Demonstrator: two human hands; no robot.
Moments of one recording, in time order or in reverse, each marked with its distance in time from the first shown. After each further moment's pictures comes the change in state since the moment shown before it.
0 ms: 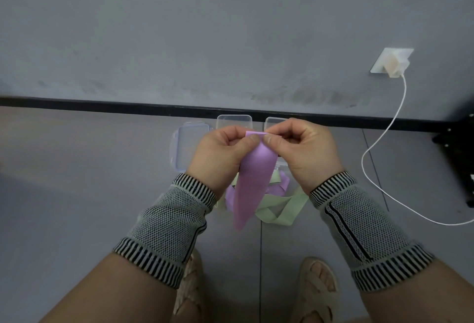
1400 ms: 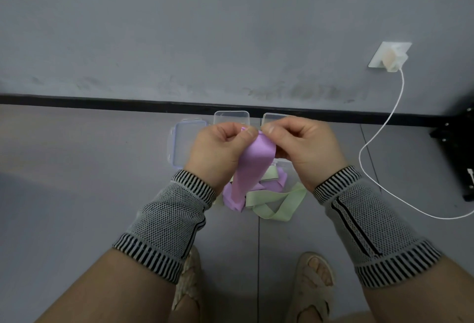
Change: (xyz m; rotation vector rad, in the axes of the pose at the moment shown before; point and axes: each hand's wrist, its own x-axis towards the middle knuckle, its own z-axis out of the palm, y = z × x) left_hand 0.002 0.000 0.004 0.086 0.057 0.031; right_hand 0.001 0.007 -0.012 0.059 -0.090 0.045
